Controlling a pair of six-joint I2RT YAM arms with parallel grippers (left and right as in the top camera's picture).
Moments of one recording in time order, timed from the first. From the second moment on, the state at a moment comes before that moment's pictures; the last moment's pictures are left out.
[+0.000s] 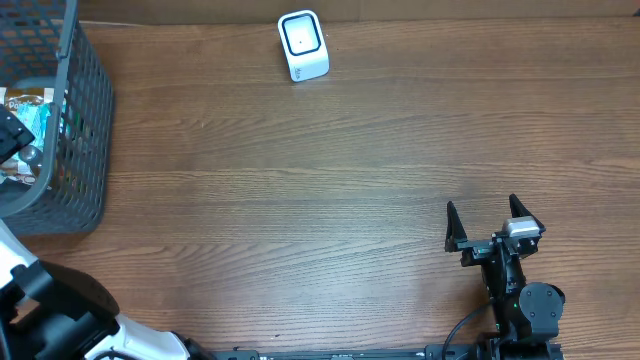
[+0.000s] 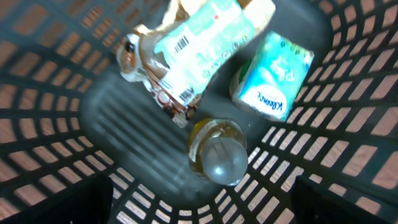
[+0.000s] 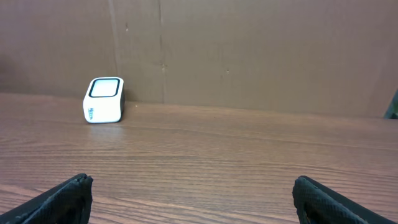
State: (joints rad) left arm 0.72 1.83 1.89 -1.14 0.07 -0.05; right arm 0.00 0.01 0.02 -0.02 -0.11 -0.03
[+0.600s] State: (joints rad) left arm 0.72 1.95 1.89 -1.18 0.09 -0.04; right arm 0.00 0.01 0.02 -0.02 -0.11 -0.03
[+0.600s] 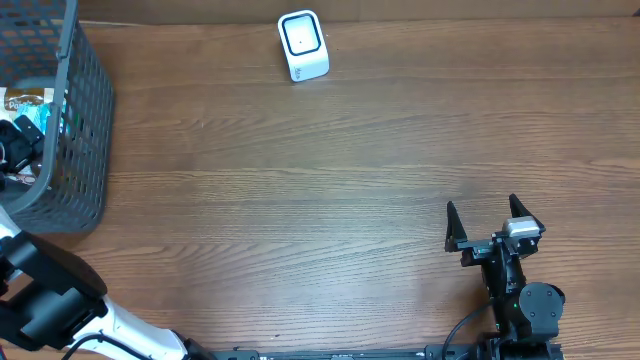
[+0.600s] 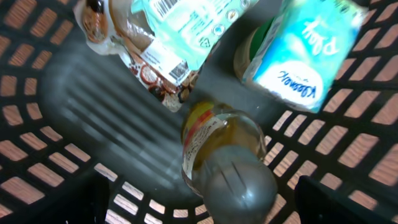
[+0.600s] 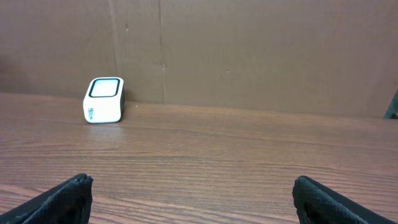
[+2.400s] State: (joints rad) left arm 0.67 2.05 1.86 -1.08 0.04 -0.13; right arm 0.00 0.01 0.02 -0.02 -0.11 -0.03
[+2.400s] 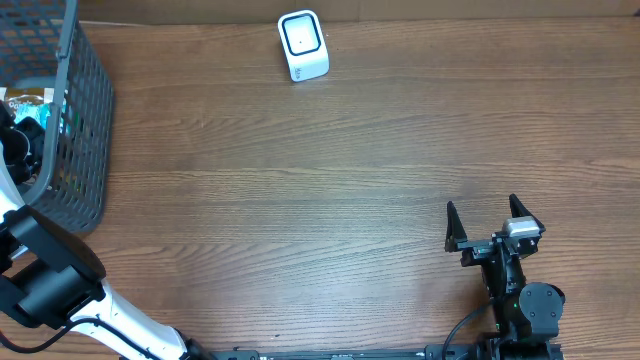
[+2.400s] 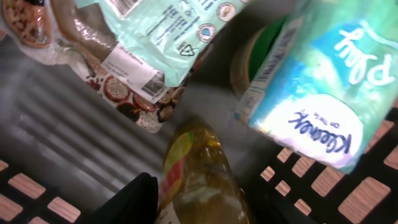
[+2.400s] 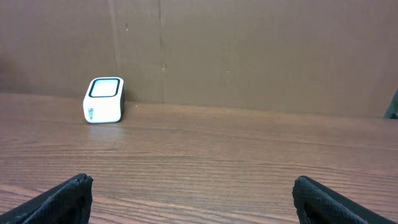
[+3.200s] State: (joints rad) left arm 0.67 2.05 1.86 -1.14 0.00 -0.23; right arm 0.00 0.01 0.02 -0.02 -0.11 -0.03
